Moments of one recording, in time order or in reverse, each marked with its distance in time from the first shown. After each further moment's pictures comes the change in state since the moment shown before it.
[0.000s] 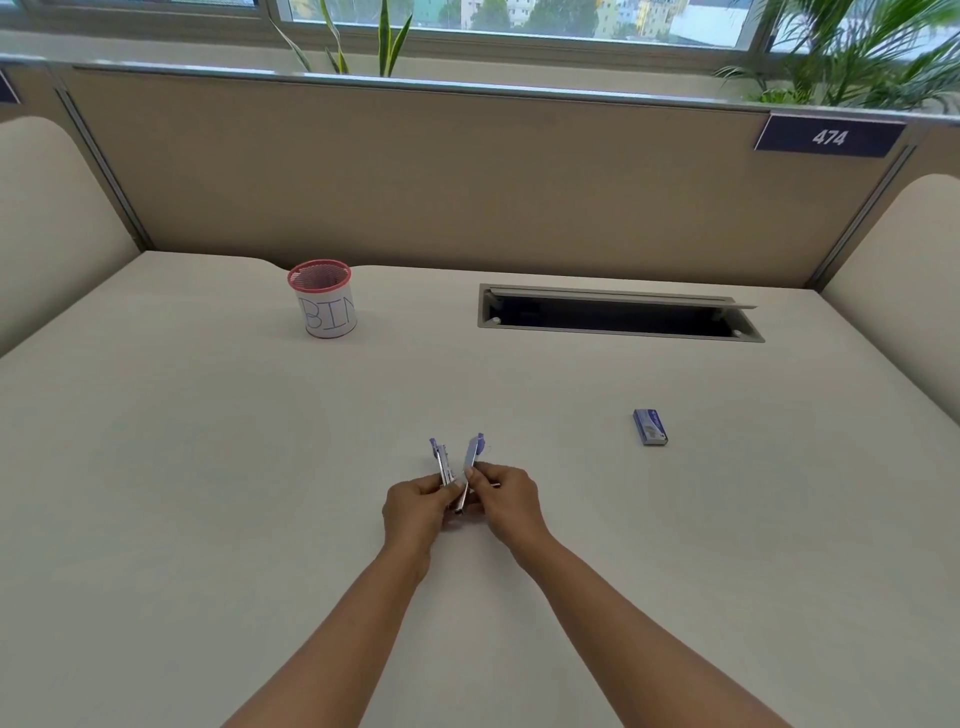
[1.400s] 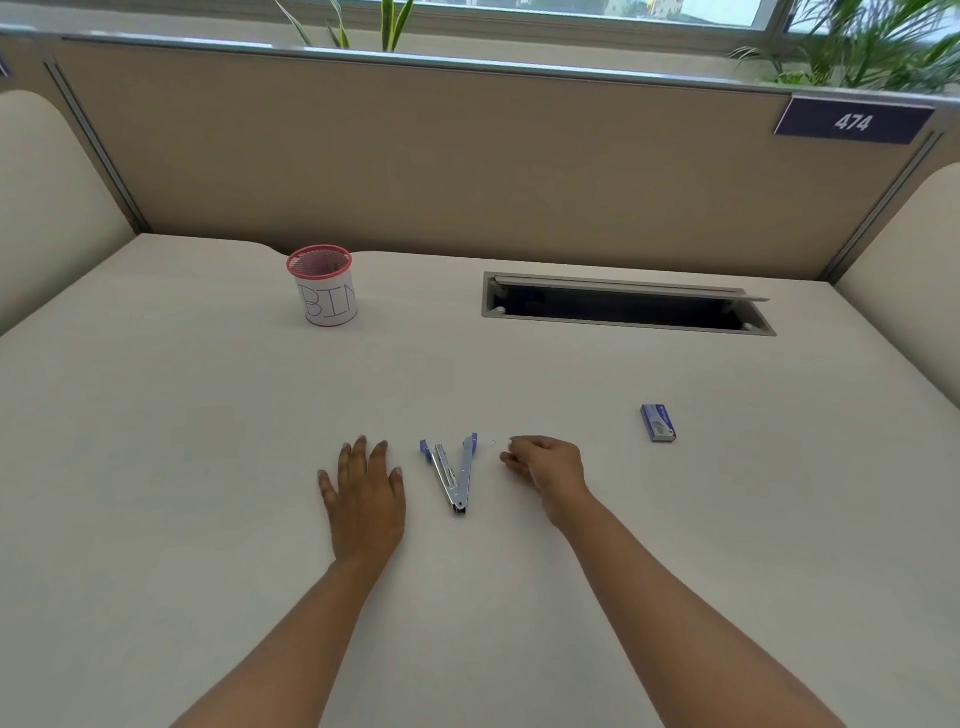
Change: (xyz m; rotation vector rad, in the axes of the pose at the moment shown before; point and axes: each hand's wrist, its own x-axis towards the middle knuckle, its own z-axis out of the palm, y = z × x) left_hand 0.044 -0.033 -0.041 1.028 0.336 0.442; right_hand 0.038 -0.002 -0.033 0.324 0.156 0.275
